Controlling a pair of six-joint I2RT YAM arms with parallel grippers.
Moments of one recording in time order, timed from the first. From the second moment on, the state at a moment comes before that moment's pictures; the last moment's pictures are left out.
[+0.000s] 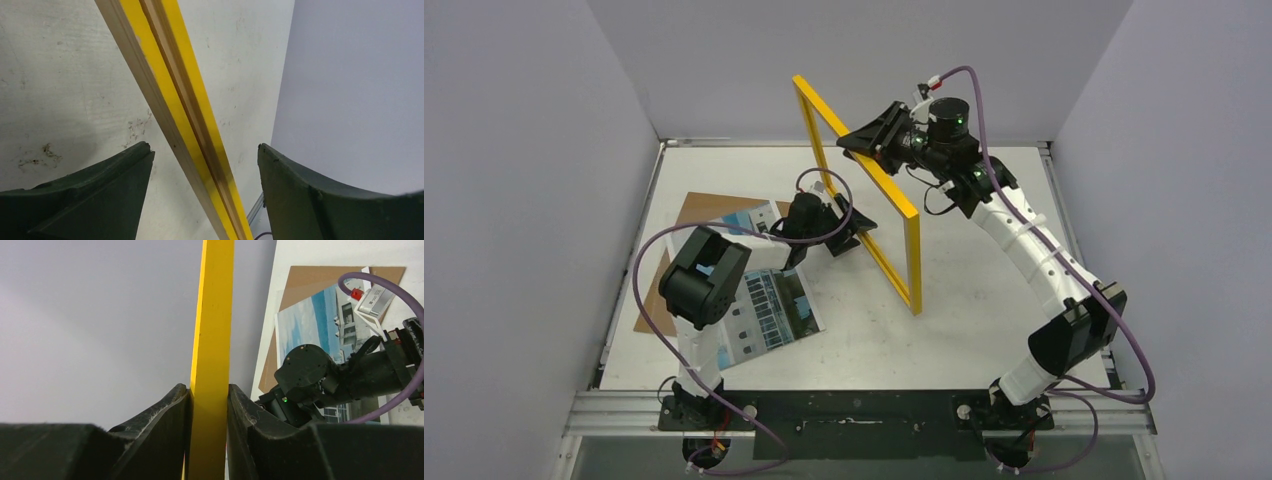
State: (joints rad) left arm -0.52 1.96 1.05 0.45 0.35 -1.17; right arm 0.51 1.60 1.70 -0.31 -0.43 1.17
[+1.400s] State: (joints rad) left arm -0.36 1.89 1.20 -0.14 0.26 -0.79; right arm 0.10 1.25 1.13 -0.41 -0.46 0.66
